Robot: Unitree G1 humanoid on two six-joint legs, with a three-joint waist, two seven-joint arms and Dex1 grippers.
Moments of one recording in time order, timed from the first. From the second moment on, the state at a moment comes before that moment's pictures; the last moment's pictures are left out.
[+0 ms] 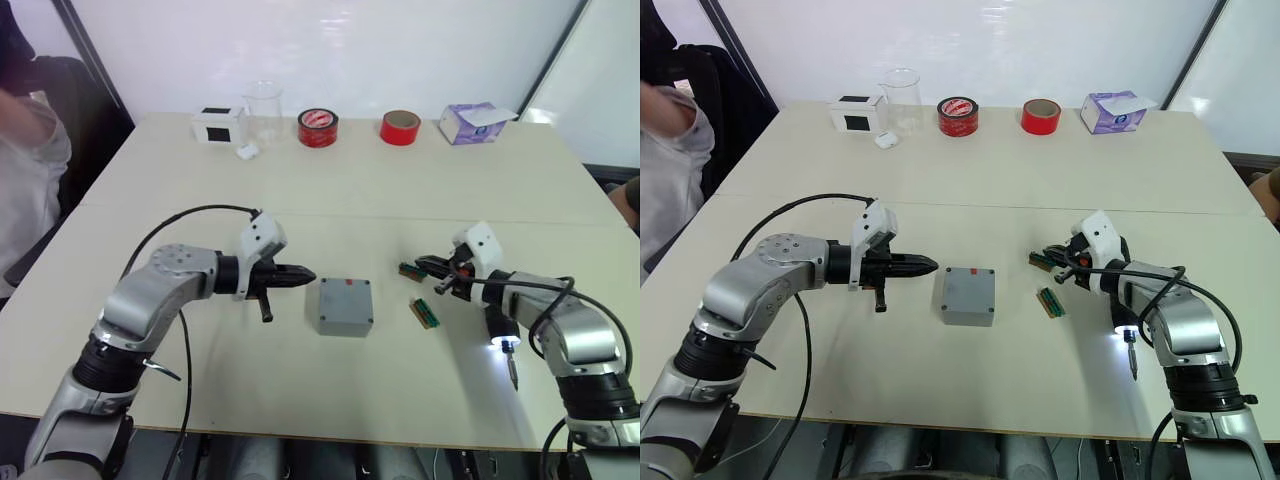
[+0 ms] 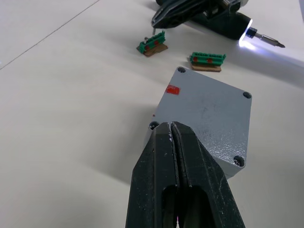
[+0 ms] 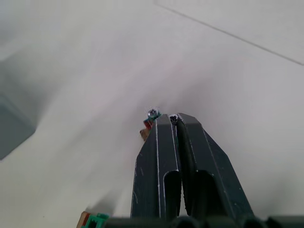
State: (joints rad) left arm -0.52 0.63 -0.17 -0.28 -0.47 0.82 -0.96; right arm -0.30 -0.65 -0.09 -0.10 0.38 0.66 0.69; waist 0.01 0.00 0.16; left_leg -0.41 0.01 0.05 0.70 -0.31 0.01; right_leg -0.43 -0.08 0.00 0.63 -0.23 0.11
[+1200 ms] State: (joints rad) left arm -0.49 0.71 -0.14 -0.32 -0.54 0.85 -0.98; right arm -0.29 -0.64 0.02 -0.39 0.55 0.80 0.73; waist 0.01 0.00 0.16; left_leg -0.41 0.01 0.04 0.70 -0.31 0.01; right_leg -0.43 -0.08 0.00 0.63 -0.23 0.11
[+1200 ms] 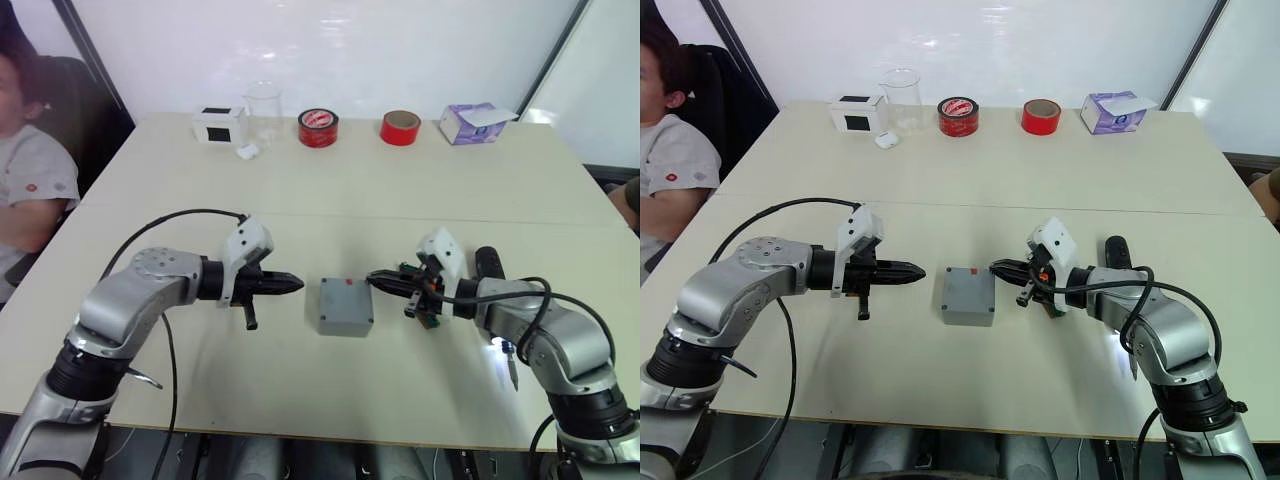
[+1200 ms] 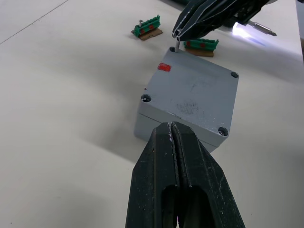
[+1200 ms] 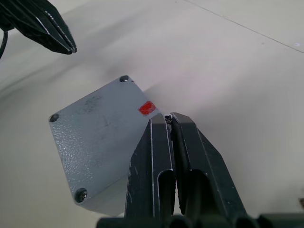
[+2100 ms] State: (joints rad) left arm -0.48 0.70 -0.14 -0.33 -0.56 0.86 -0.97; right arm -0.29 -0.65 0.02 -0.38 0.55 0.83 0.74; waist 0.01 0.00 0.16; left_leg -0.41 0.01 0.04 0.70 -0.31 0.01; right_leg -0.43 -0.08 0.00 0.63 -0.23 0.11
